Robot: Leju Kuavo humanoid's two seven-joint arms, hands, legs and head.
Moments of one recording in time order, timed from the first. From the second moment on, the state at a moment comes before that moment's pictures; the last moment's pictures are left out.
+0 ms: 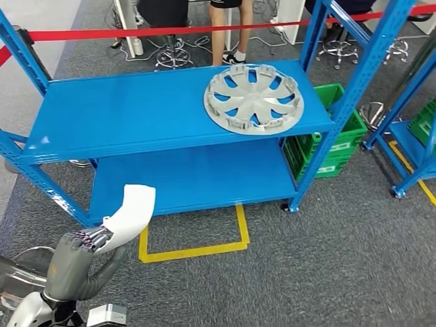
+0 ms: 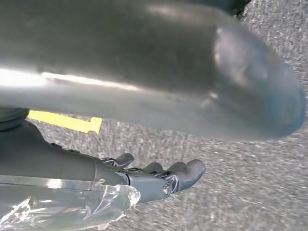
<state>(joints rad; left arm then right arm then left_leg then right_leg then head) 0.40 0.24 -0.14 -2.01 -1.07 0.51 -0.20 -0.01 0.10 -0.30 -0.19 0.66 -0.13 -0.41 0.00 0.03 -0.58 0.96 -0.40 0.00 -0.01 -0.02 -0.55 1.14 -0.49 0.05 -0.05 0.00</state>
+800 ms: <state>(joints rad) 0.35 0.17 -0.08 -2.00 -0.82 0.54 -0.37 -0.04 0.15 -0.31 -0.19 0.67 -0.18 -0.32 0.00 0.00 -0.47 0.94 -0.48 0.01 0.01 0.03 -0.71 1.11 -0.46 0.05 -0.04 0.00</state>
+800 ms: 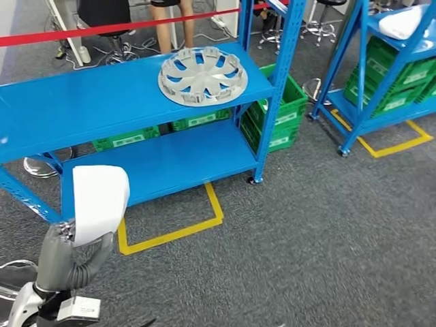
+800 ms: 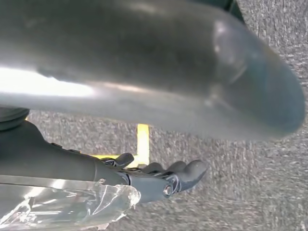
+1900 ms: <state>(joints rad) 0.40 0.11 -0.07 -2.01 -0.72 0.49 -0.38 -0.01 0.14 -0.32 -0.19 0.67 -0.16 -0.35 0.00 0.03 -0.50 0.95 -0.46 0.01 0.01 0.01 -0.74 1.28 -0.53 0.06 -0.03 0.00</state>
